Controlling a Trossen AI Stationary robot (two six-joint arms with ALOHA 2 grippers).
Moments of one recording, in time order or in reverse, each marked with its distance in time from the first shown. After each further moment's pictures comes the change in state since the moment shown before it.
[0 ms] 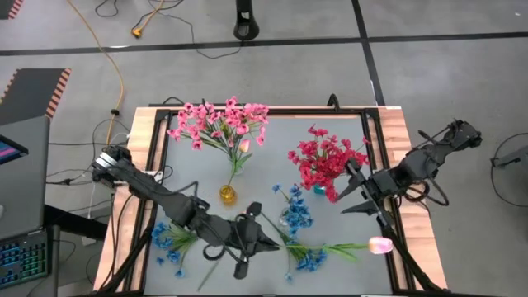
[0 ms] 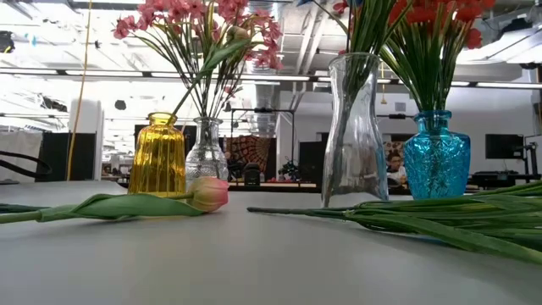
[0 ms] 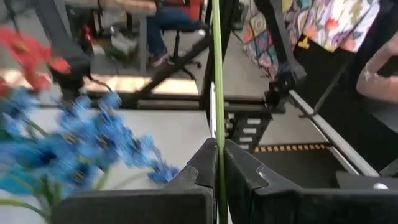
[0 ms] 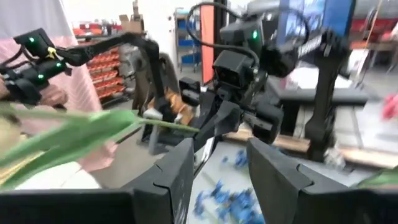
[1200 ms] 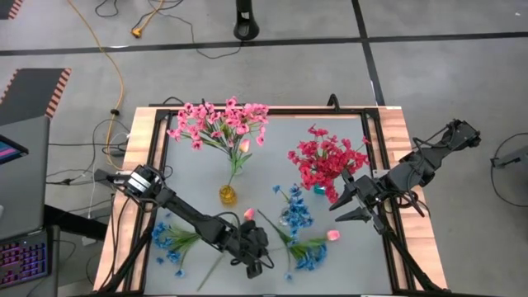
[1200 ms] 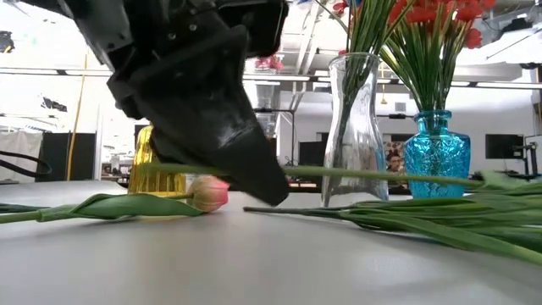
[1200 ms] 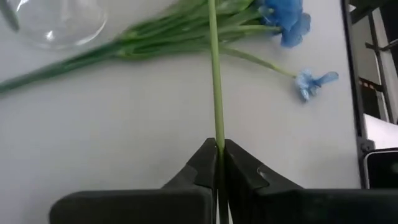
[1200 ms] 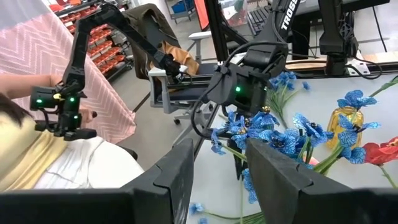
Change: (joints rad) left arm 0.008 0.344 -0.238 0.048 0.065 -0.467; right arm 0.023 0.047 -0.001 -0.206 -0.002 0.295
